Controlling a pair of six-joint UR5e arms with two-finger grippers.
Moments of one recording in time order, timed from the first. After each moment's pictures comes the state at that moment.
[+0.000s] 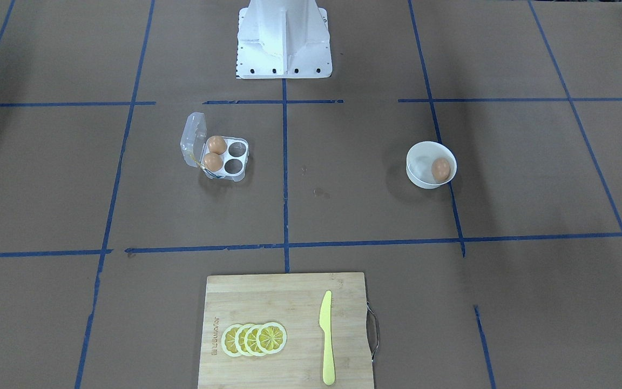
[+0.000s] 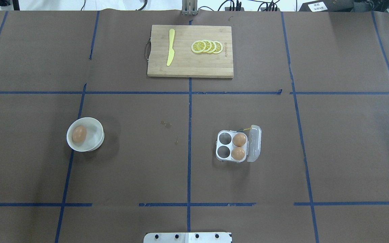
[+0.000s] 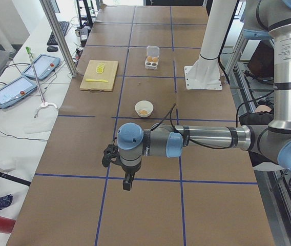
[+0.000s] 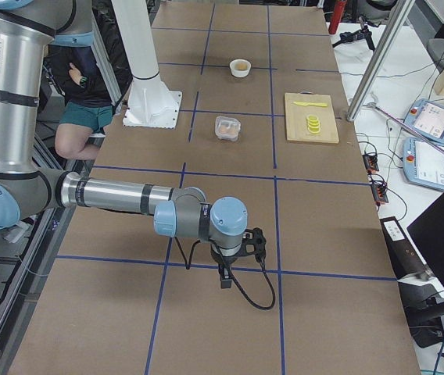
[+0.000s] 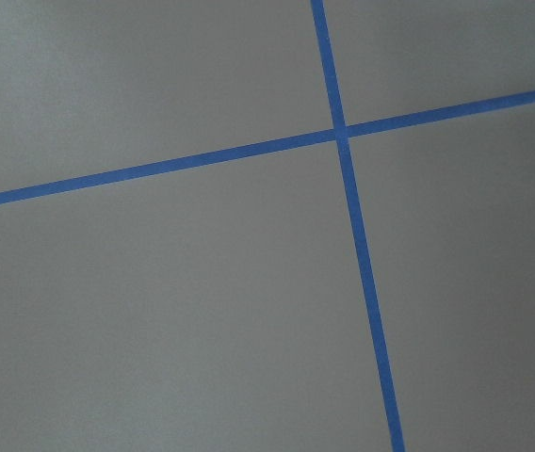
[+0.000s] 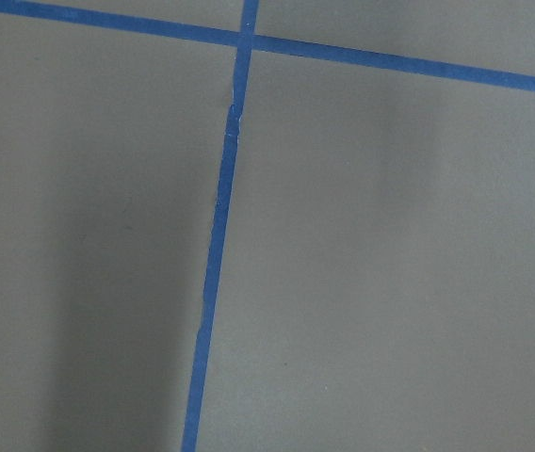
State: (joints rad) left arm -1.62 -1.45 -1.70 -1.60 -2.31 0.19; right arm 1.57 -1.76 1.69 -1.53 2.32 -0.15
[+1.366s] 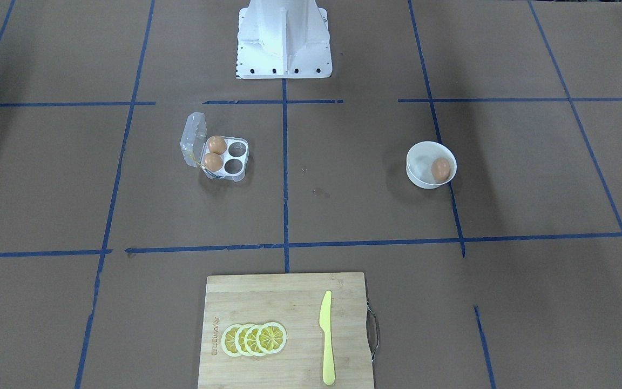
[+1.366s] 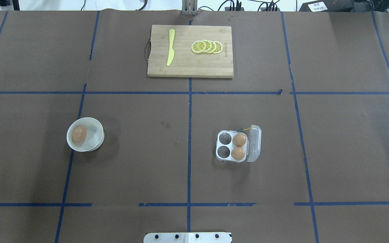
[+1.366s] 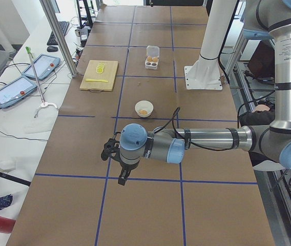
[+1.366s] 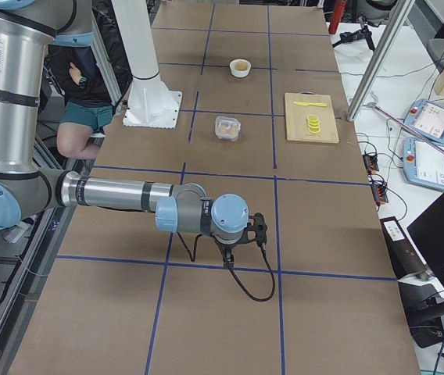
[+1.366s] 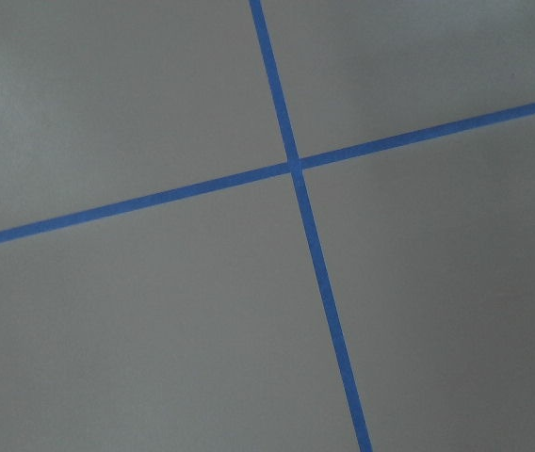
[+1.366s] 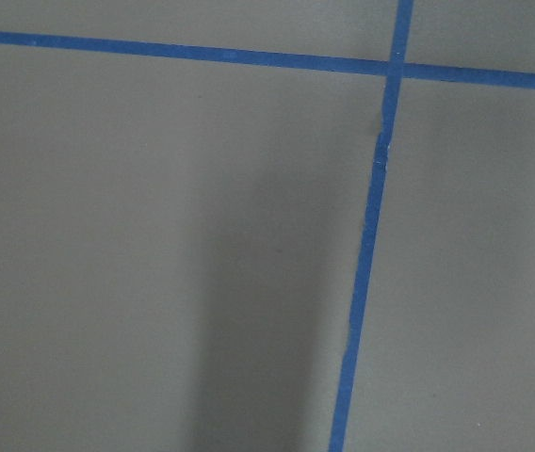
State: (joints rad) left arm -1.61 -1.45 -1.68 -1.81 -2.39 0.18; right arm 1.56 -1.75 1.72 -1.54 2.54 -0.14
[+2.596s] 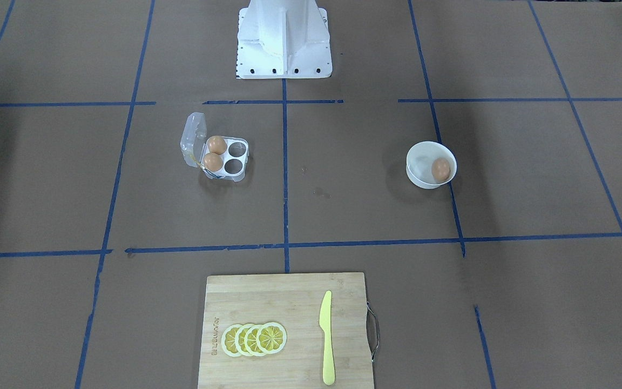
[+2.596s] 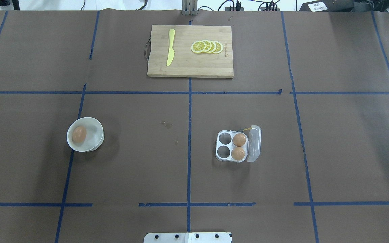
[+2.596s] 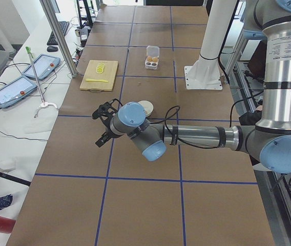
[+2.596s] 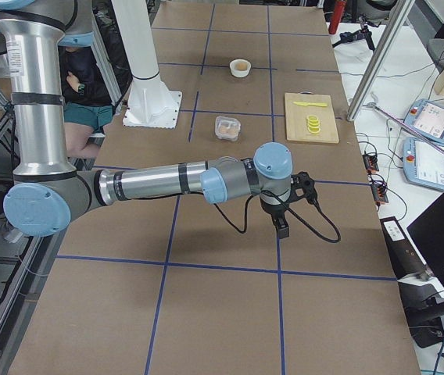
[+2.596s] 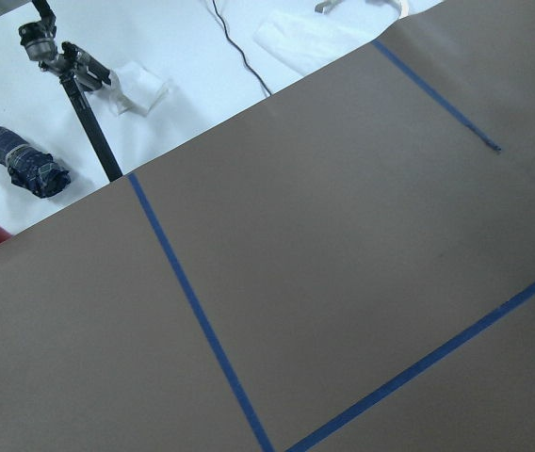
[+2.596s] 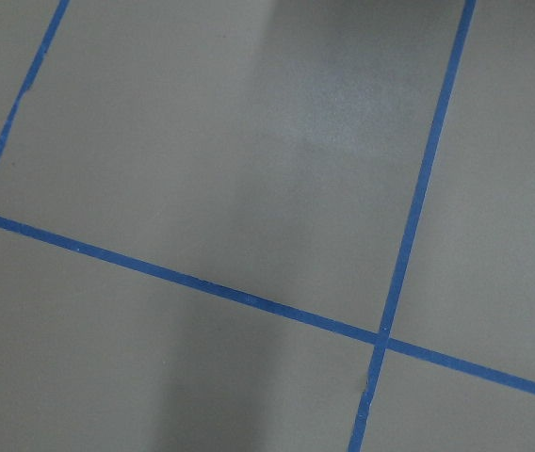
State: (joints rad) left arm -1.46 -1.54 -1.64 -2.46 -2.45 -0.17; right arm 1.52 -1.55 1.70 -1.39 2.38 -0.01
